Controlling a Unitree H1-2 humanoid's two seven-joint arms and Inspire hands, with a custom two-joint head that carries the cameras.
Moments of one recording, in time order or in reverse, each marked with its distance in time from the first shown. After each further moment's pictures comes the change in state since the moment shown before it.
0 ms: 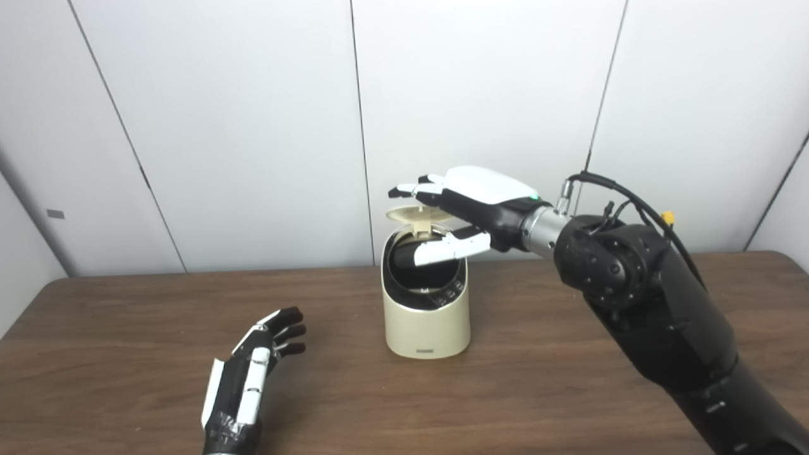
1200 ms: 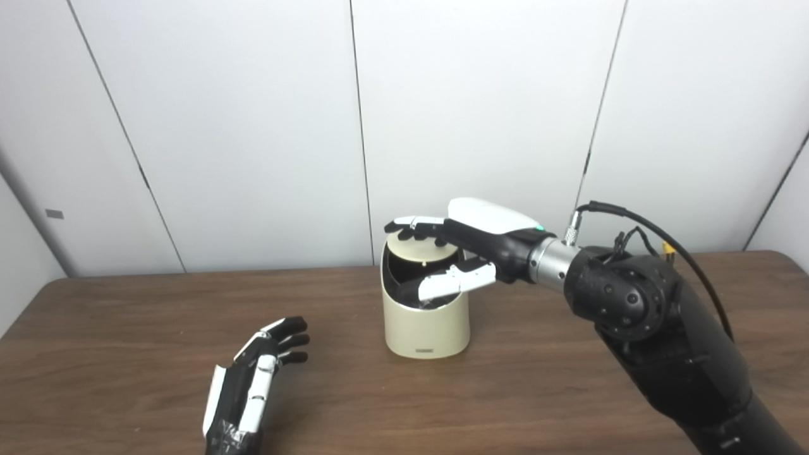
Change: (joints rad) left arm 0.028 -0.007 -0.004 -0.037 0.028 0.022 0.007; right arm 0.073 0.007 -0.012 -0.059 0.075 0.046 0.011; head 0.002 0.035
